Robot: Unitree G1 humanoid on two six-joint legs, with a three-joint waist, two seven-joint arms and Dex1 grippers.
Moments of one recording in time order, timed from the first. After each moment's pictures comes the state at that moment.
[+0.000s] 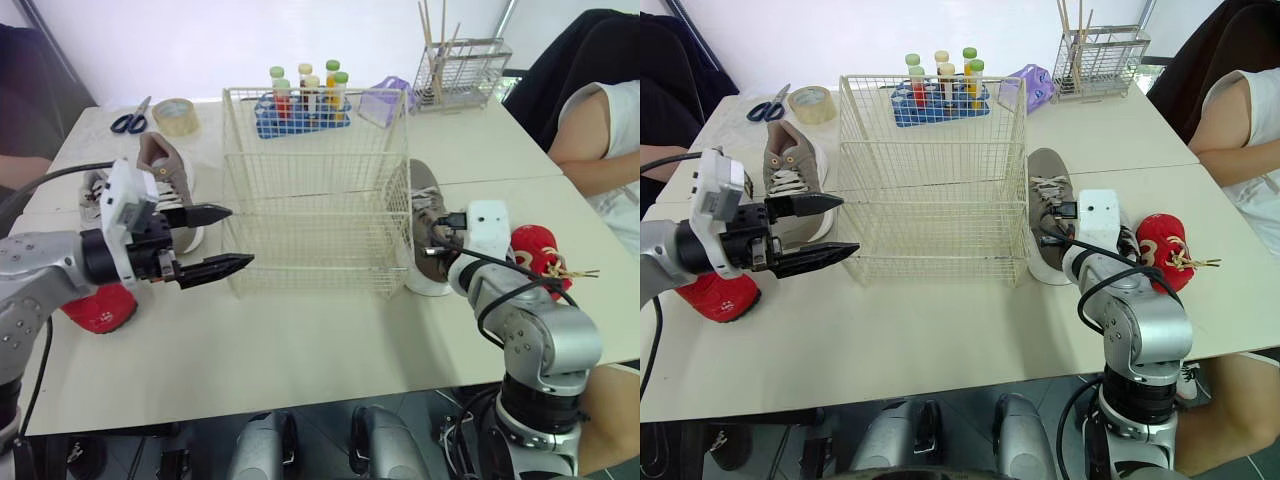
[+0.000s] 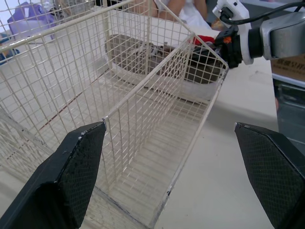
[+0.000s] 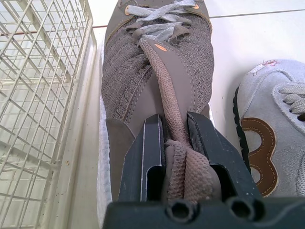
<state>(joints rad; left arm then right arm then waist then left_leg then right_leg) -0.29 0.94 0.33 -0.45 -0.90 0.77 -0.91 -0.40 -0.25 -0.21 -0.60 0.28 1.35 -0.07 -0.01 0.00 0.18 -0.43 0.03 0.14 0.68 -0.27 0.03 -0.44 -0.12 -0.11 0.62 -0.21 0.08</state>
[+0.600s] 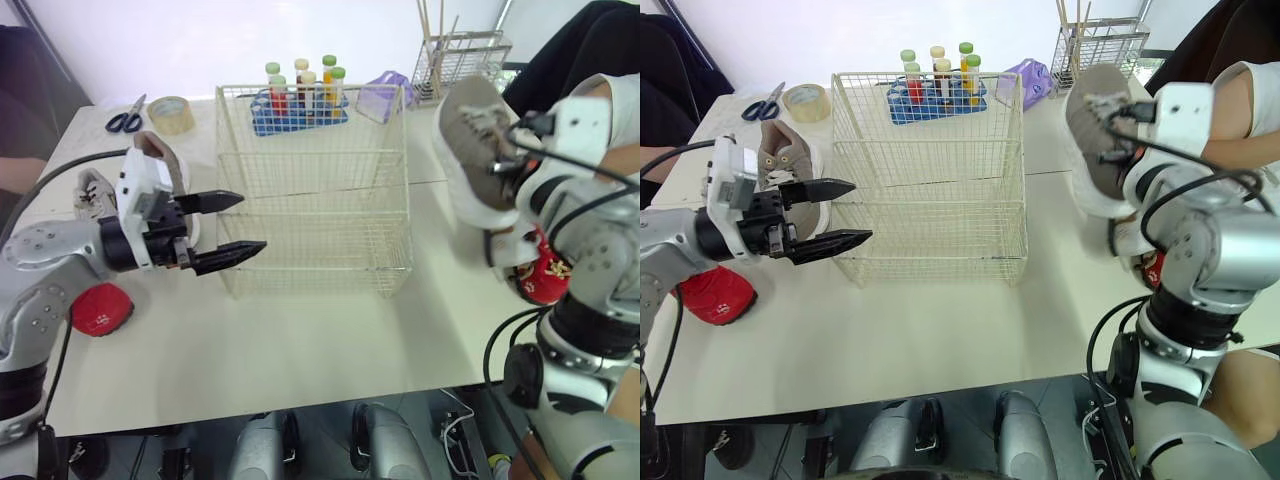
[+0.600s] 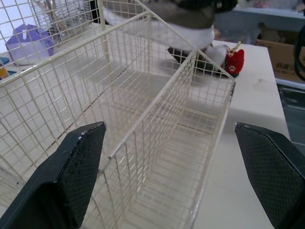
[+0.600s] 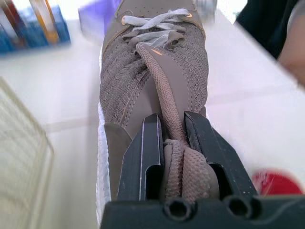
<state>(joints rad) -0.38 0.87 0.25 -0.40 -0.84 0.71 -0.92 -0.86 -0.50 -0.38 -0.42 0.27 1.47 0.05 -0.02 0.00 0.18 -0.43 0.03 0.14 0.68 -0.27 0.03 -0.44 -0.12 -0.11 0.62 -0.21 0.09</state>
